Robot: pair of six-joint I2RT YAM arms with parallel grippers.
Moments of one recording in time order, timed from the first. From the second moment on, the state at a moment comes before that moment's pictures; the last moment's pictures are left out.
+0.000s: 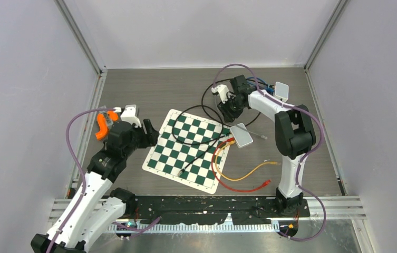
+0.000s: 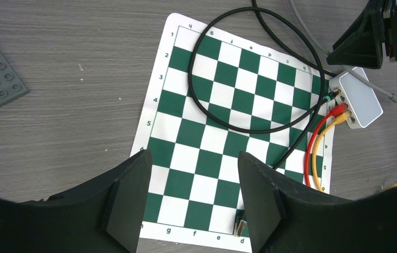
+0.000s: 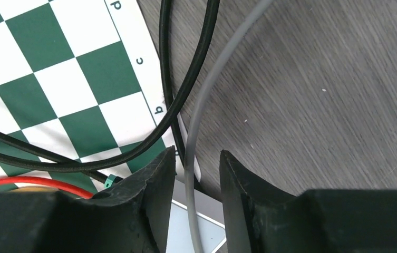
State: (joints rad) left arm -0.38 0.71 0.70 -0.46 -0.07 -0.36; right arm 0.37 1.99 1.48 -0.59 -0.31 -0.46
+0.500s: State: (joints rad) left arm -0.38 0.67 0.68 -0.49 -0.10 -0.36; right arm 0.37 1.99 1.49 -0.63 -0.34 -0.42
